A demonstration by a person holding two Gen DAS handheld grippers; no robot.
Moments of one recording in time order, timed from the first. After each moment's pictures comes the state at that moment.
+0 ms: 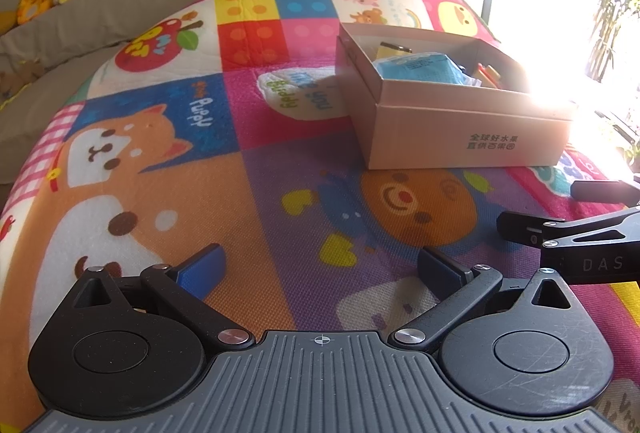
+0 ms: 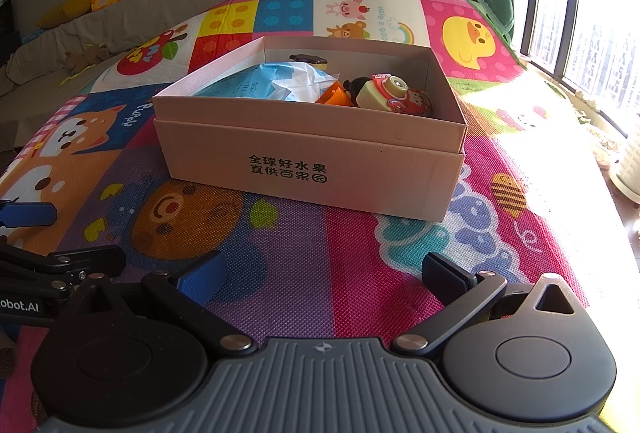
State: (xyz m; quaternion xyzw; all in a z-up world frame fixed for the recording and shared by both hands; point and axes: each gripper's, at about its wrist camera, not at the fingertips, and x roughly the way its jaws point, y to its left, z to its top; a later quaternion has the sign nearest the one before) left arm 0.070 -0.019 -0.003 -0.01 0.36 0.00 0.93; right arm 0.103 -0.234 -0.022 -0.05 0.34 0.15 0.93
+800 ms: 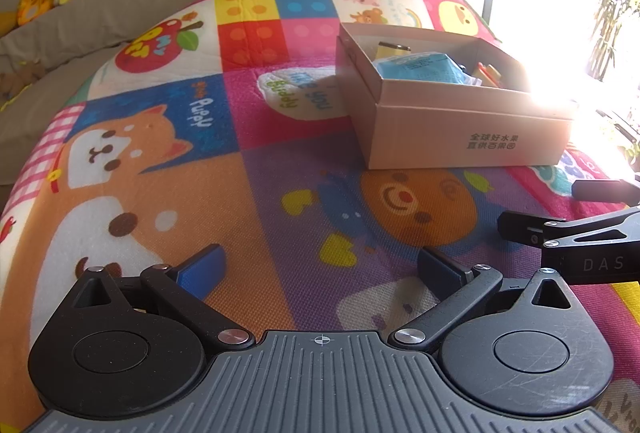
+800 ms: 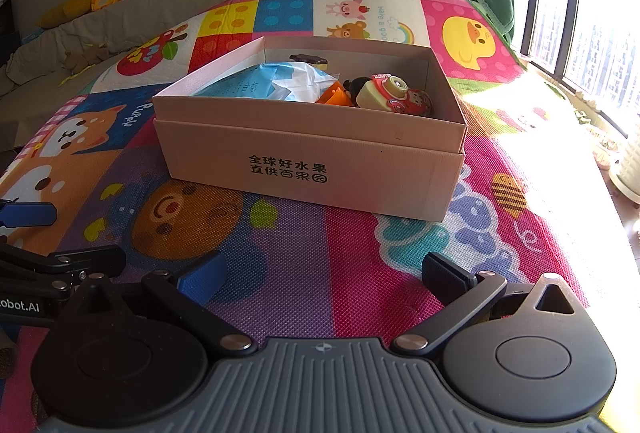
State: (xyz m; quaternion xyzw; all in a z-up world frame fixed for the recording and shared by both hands) left arm 0.069 -0.019 -0.004 -0.01 0.36 0.00 0.93; right arm 0.102 -0.234 -0.022 -0.05 0.34 0.15 0.93
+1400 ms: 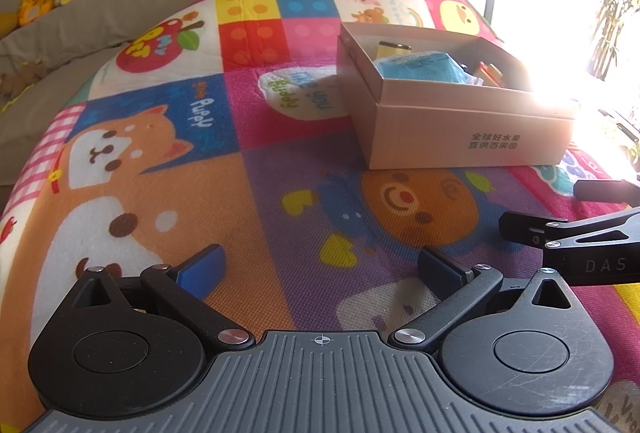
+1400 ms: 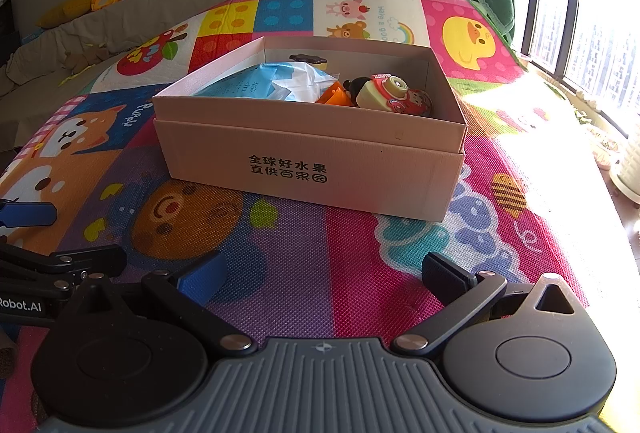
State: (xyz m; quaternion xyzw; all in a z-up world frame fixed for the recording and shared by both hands) left arm 0.069 -0.020 -0.004 0.00 0.36 0.00 0.93; right arm 0.102 -0.234 -0.022 -0.05 0.34 0.15 0.93
